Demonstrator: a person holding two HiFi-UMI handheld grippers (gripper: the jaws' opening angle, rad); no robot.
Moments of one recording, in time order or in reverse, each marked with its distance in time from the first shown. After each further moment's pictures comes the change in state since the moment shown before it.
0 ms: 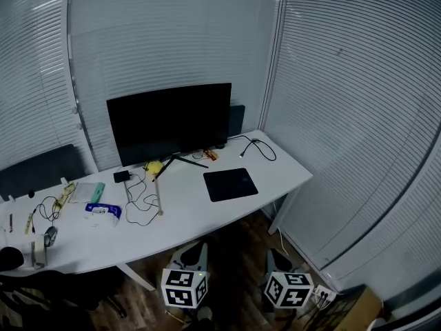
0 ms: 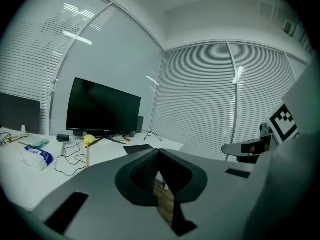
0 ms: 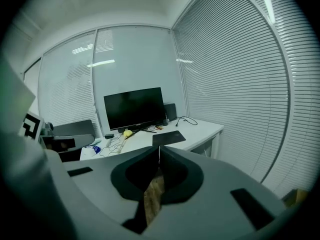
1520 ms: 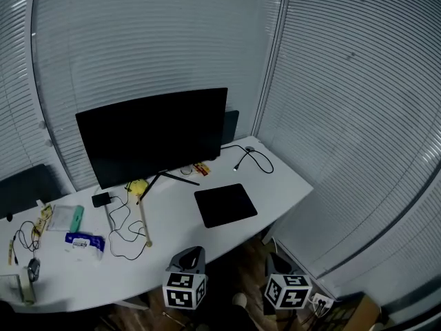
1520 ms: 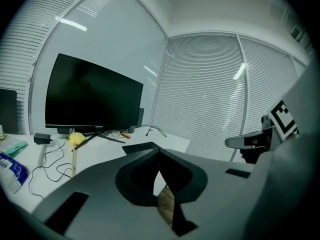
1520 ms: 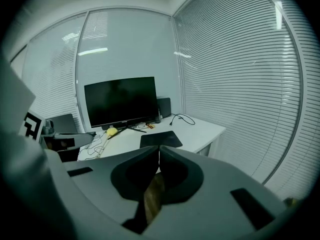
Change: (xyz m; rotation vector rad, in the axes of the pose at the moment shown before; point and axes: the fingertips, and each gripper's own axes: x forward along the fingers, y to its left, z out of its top) left arm 0.132 0.068 0.002 -0.005 0.096 -0.059; right arm 0.125 -0.022 0.032 -0.034 0.071 -0.099
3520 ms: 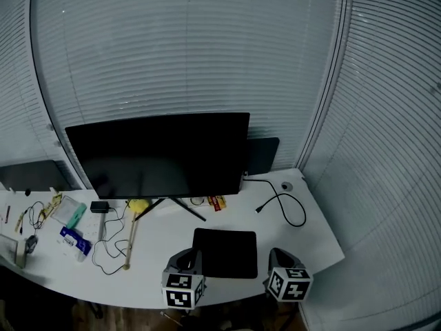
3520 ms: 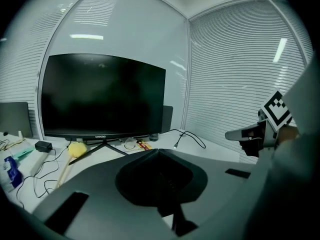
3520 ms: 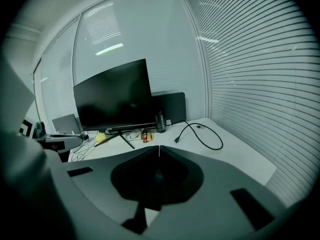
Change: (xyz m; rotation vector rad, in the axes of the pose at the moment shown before) left arm 0.190 0.052 0.063 -0.063 0.020 0.421; right arm 0.275 -0.083 0.124 -0.119 0.091 0.345
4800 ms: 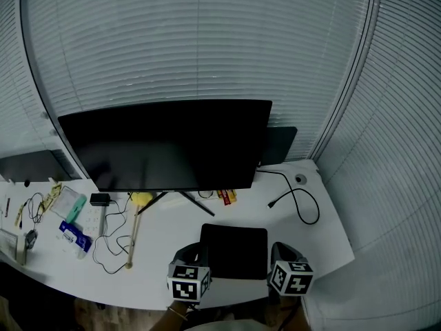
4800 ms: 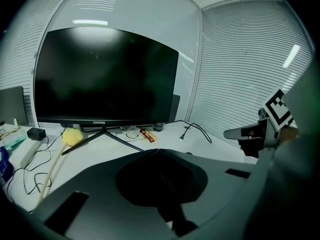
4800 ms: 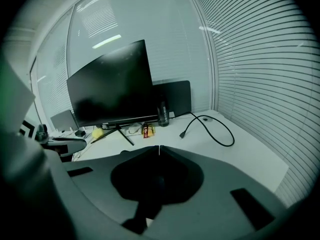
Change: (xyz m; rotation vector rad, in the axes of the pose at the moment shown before) left arm 0.041 0.026 -0.025 -0.076 0.119 -0.007; right arm 0.052 0.013 -0.007 -0.002 0.100 0.011
